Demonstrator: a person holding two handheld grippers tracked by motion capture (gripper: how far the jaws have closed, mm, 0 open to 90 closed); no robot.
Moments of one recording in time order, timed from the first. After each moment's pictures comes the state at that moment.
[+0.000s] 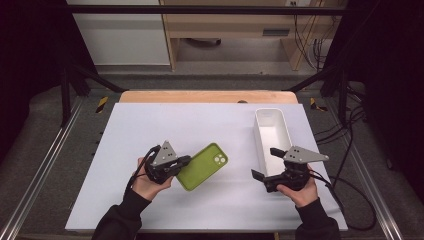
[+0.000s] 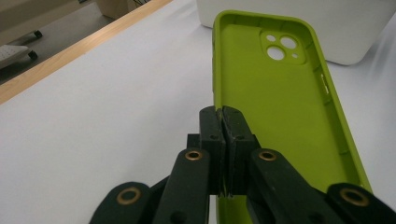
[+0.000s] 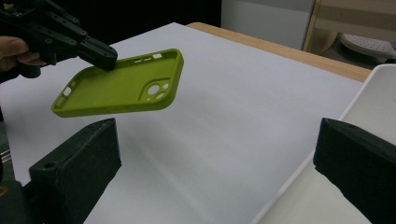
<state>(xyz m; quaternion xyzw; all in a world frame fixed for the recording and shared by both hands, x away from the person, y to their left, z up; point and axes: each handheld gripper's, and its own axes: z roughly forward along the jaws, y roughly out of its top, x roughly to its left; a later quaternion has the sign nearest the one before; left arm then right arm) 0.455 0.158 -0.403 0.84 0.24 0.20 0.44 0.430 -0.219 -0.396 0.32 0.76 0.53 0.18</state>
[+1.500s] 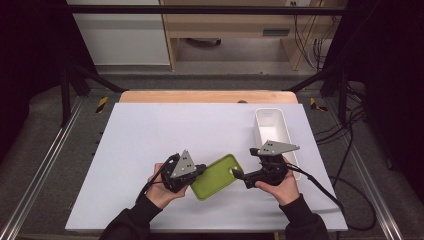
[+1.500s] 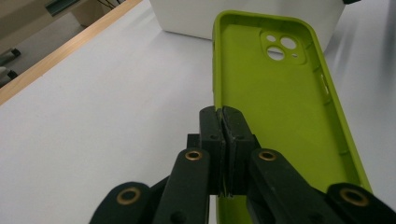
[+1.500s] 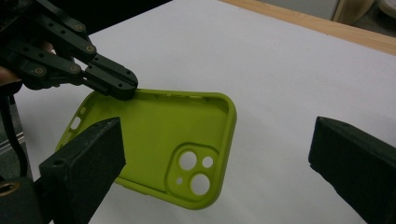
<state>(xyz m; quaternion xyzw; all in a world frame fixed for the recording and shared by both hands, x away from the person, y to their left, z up) 0.439 0.118 -0.409 0.86 0.19 0.20 0.43 0.448 -0.169 -0.394 0.32 0.80 0.49 0.13</state>
